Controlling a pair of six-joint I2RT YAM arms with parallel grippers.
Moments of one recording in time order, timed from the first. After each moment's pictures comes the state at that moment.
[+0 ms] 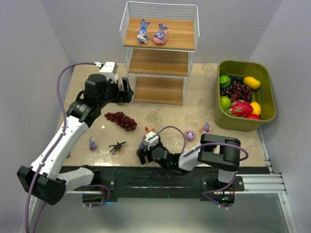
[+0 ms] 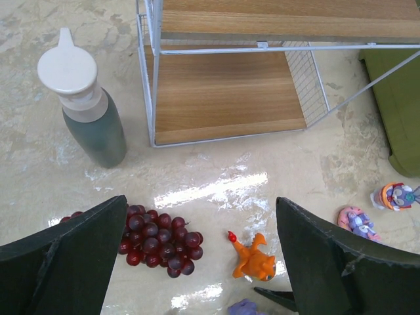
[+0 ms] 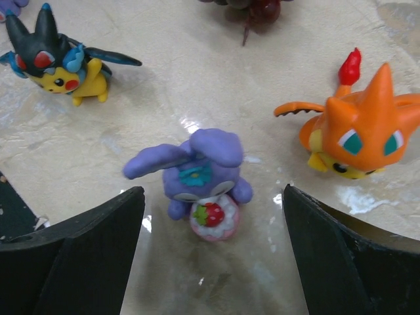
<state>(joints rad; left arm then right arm) -0.39 1.16 1.22 -0.48 -0.03 -0.28 1.31 1.82 0.56 0.84 0.51 0.38</state>
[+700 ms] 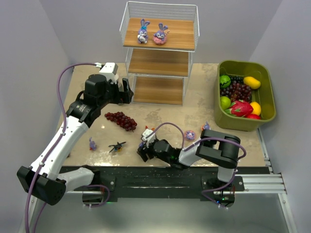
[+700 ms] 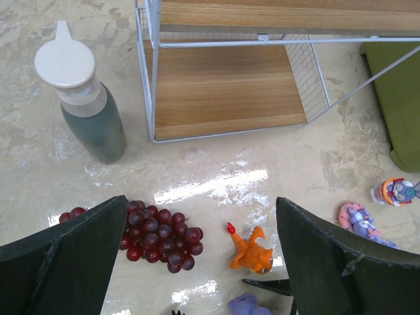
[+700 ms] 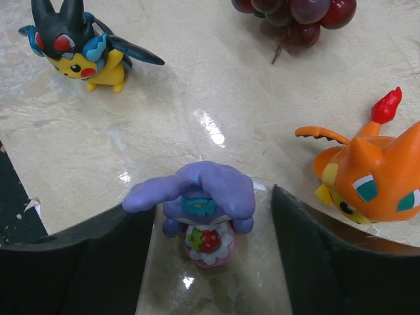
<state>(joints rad) -0.39 1.15 1.22 -0.50 -0.02 -0.28 1.21 1.84 0.57 0.88 0.24 0.20</state>
